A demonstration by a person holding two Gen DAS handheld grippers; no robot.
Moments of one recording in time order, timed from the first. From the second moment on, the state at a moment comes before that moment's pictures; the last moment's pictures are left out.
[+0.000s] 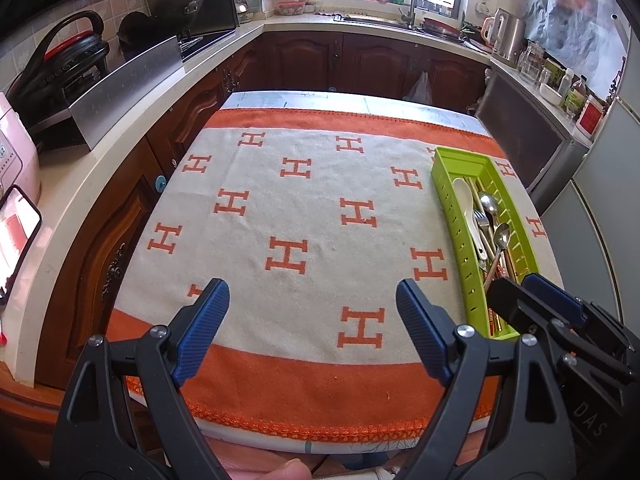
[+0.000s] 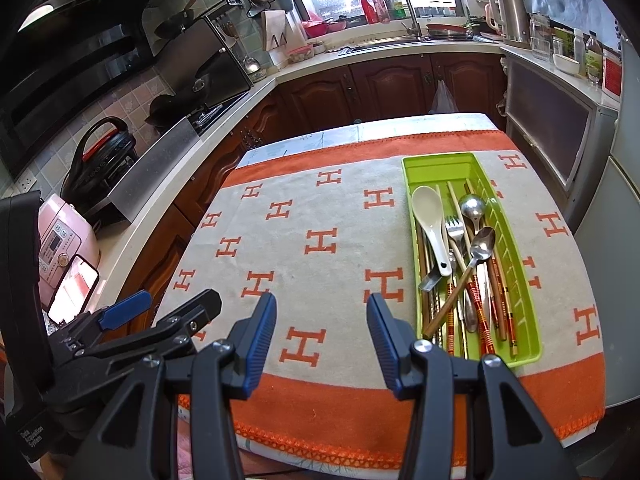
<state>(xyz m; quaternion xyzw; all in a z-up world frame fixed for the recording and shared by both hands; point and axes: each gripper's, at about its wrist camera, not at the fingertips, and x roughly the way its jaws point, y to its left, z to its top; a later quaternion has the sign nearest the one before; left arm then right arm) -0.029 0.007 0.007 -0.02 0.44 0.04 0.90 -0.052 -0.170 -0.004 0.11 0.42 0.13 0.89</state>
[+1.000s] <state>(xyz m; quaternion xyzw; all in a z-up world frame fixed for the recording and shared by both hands) -0.030 0.003 0.005 -0.02 0.45 0.04 0.89 -0.052 -0.172 -0.005 0.11 0.42 0.13 0.89</state>
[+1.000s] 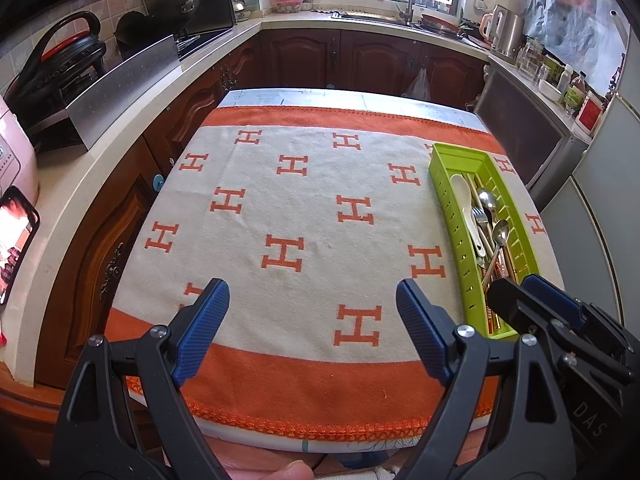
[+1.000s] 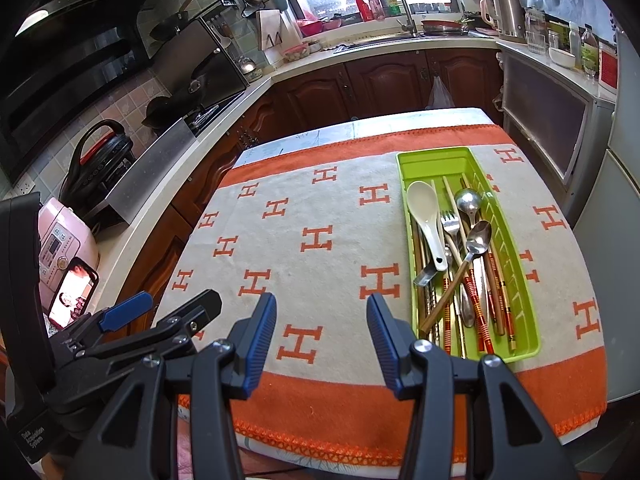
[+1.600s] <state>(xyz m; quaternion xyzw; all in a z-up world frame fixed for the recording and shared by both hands) -0.025 0.014 0.000 -0.03 0.45 0.04 0.89 -0.050 -0.166 -0.008 0.11 0.43 0.13 0.89</state>
